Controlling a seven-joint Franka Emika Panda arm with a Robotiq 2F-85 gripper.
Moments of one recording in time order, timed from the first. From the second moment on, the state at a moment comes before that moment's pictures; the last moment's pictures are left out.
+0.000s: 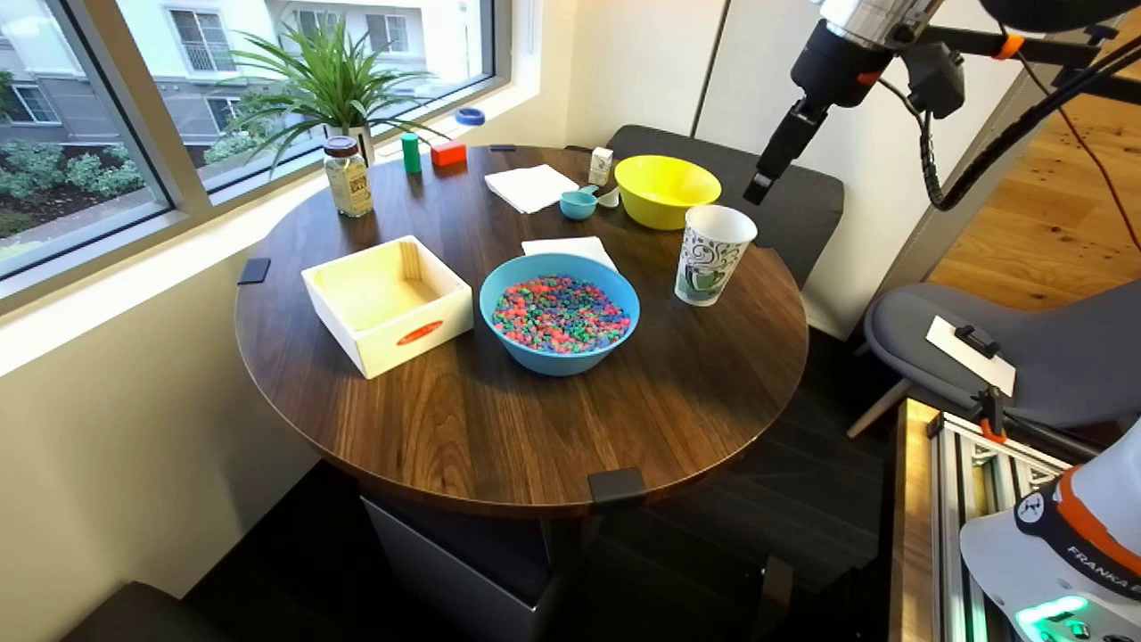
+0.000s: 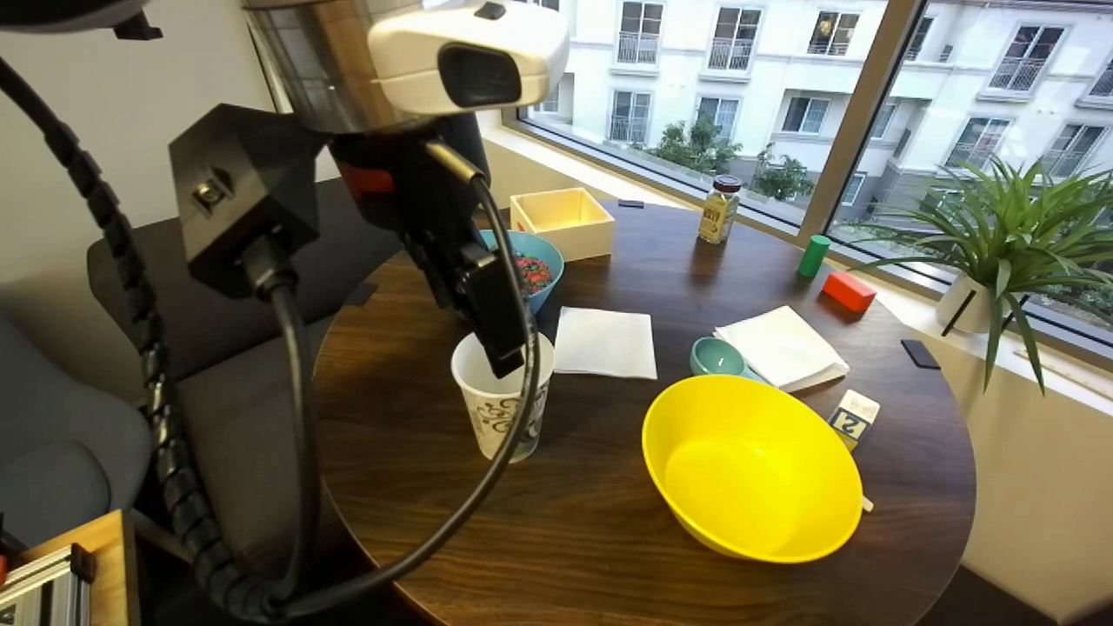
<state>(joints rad) -0.04 -0.42 -0.04 -2.34 -0.06 2.13 -0.04</state>
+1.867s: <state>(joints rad) -0.07 -0.31 -0.09 -2.41 -0.07 2.35 -0.02</state>
